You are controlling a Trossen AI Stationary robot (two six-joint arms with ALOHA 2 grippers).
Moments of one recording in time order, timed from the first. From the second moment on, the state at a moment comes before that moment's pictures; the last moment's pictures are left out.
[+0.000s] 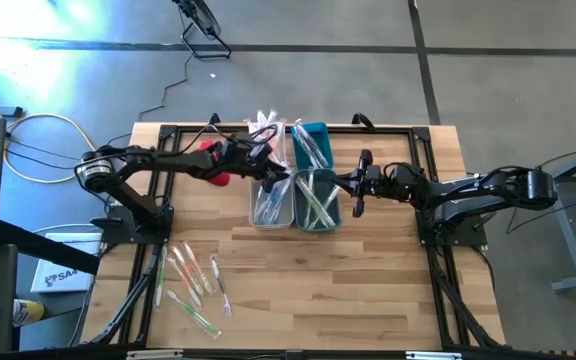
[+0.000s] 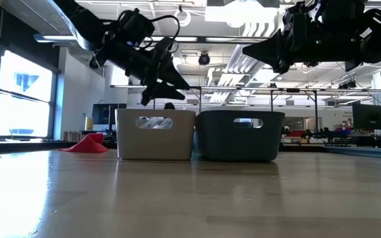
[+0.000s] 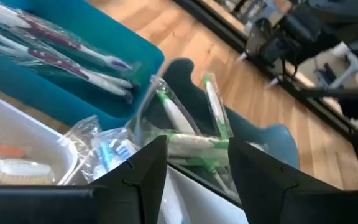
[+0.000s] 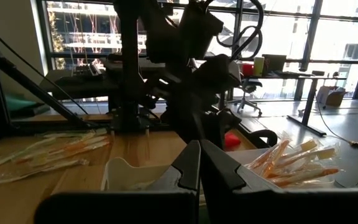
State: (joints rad) left arm 0.41 1.52 0.83 0.27 0.26 -0.43; right arm -0.24 1.16 0.29 0.94 -0.08 -0.02
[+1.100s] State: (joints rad) left arm 0.41 1.52 0.95 0.07 0.27 -0.32; right arm -0.24 1.16 0.29 0.93 -0.08 -0.02
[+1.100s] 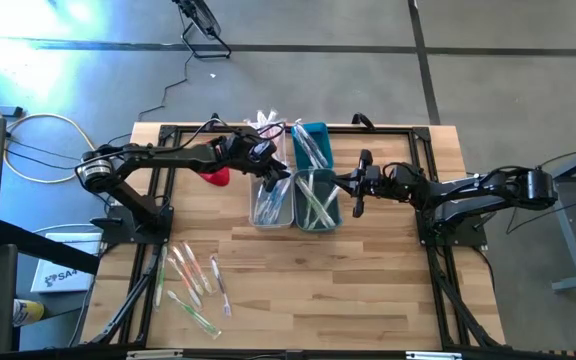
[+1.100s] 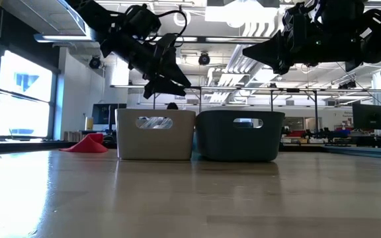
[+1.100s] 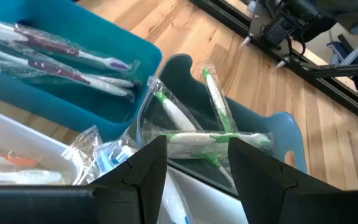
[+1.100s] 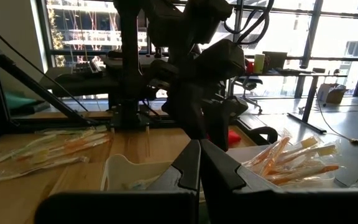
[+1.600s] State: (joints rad) left arm 0.25 1.45 0.93 -0.27 0.07 -0.32; right arm -0.24 1.16 0.29 0.93 -0.08 -0.02
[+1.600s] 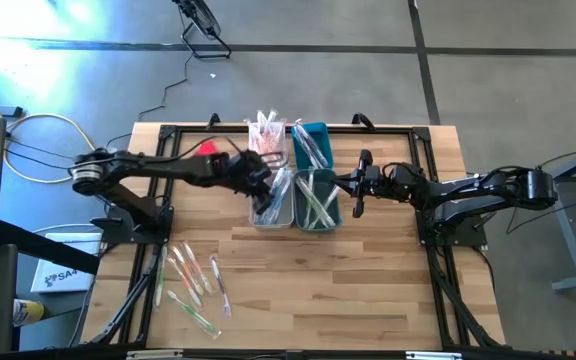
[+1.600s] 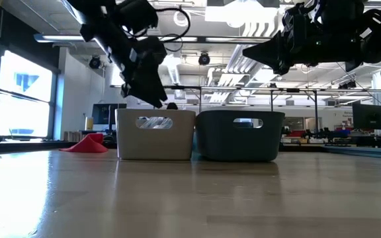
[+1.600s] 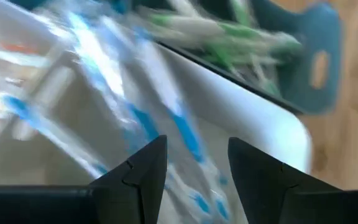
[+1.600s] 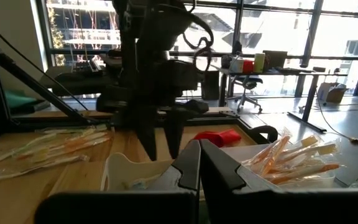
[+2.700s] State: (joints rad) left arm -0.31 1.15 0.75 -0.62 0.12 -1.43; right arm -0.24 1.16 0.29 0.91 -0.08 -0.02
